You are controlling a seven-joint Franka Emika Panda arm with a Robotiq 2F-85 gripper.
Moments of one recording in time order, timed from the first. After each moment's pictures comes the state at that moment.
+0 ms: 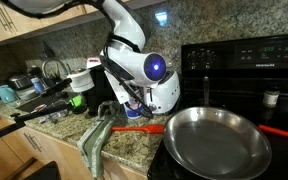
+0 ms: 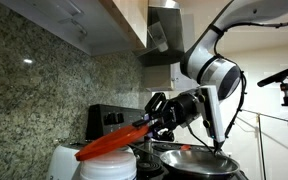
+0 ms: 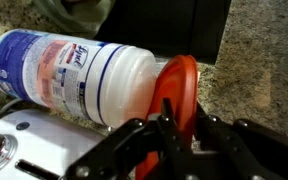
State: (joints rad) arm 0.21 0.34 -0.23 -2.11 1.60 1.99 -0.94
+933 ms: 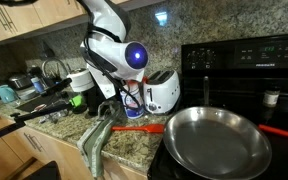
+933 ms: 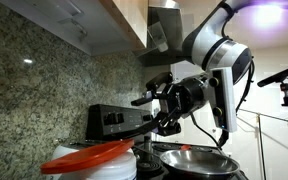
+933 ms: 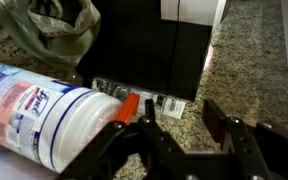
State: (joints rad) arm 0.13 0.20 -0.05 -2.21 1.53 2.05 -0.94
